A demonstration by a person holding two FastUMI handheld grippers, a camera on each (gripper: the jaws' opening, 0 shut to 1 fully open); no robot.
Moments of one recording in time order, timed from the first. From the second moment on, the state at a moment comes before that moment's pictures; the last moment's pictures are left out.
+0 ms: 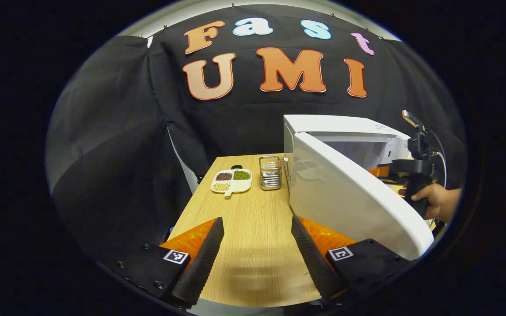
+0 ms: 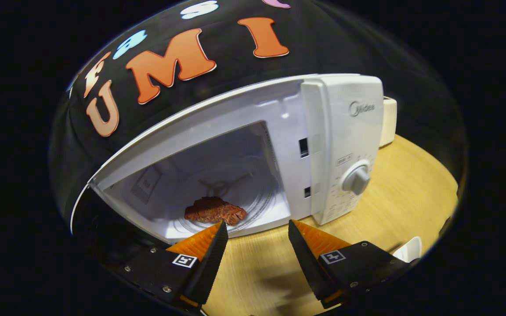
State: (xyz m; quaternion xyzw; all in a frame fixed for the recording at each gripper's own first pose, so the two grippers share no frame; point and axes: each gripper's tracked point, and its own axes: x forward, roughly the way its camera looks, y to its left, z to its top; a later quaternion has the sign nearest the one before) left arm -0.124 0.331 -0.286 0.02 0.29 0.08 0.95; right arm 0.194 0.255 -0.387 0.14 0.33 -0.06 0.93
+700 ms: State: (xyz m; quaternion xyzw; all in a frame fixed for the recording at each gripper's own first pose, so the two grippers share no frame) left arm -0.117 0.247 -0.300 0.00 0.30 0.03 0.95; right arm 0.114 0.144 -0.264 0.09 0.23 -0.02 0.97
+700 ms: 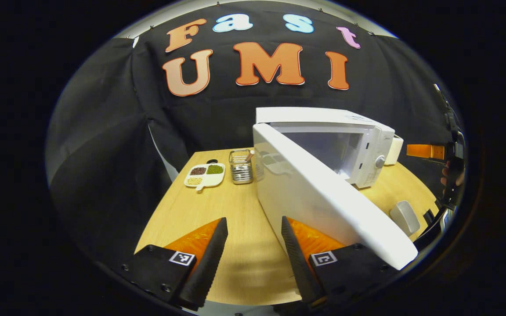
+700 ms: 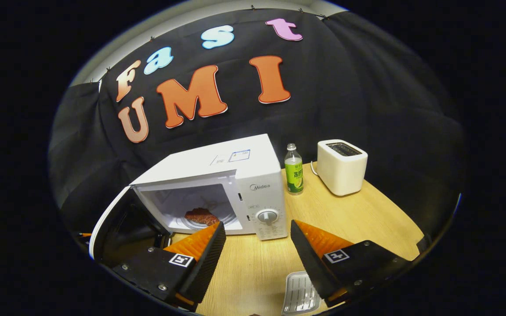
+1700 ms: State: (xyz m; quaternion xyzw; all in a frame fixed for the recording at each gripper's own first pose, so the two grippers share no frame) left arm -0.067 0.082 -0.321 0.01 0.31 -0.10 0.94; right arm 0.063 0.013 -0.206 0.04 0.16 -0.08 0.98
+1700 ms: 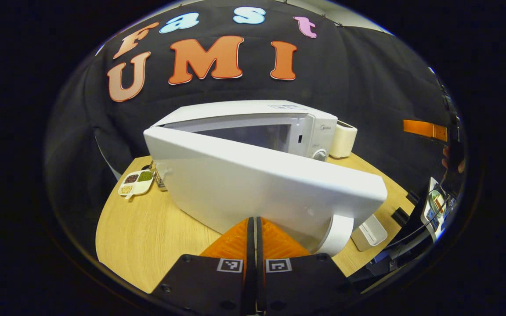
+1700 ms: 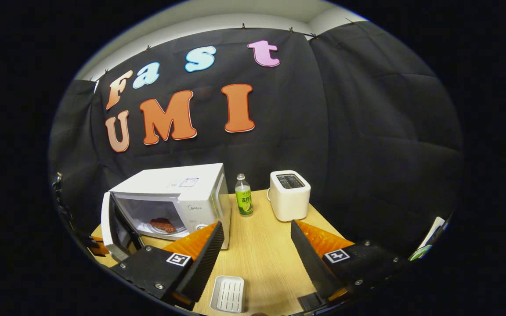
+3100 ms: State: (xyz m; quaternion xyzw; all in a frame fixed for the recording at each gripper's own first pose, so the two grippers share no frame) left arm 0.083 0.022 -0.334 0.07 0.24 -0.04 0.97; right arm 0.066 -0.010 -0.193 0.06 0.17 -0.07 0.98
